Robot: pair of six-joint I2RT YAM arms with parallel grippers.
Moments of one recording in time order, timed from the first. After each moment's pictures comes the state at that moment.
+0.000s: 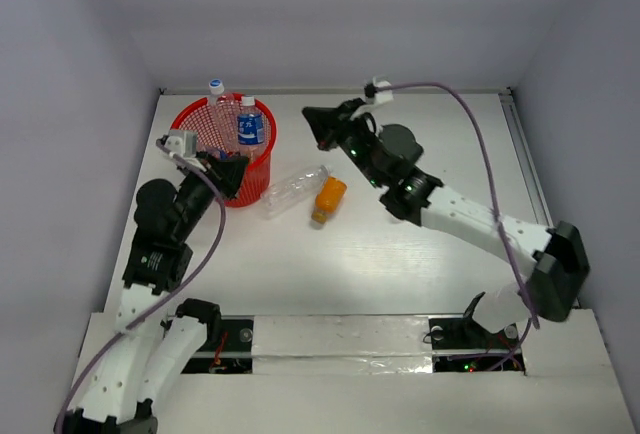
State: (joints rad) left arm -0.23 0.59 0.77 -0.13 0.20 -0.44; right arm 0.88 1.57 1.36 0.49 0.21 0.38
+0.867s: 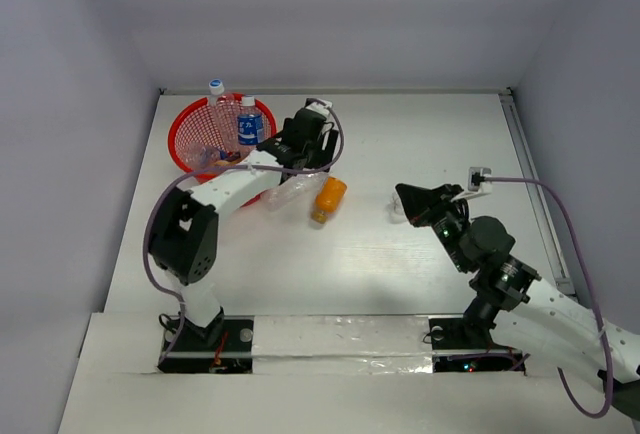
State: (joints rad) left arm -0.62 1.70 1.32 -0.33 -0.27 -0.18; right arm 0.87 0.60 0.53 0.20 0.47 0.64
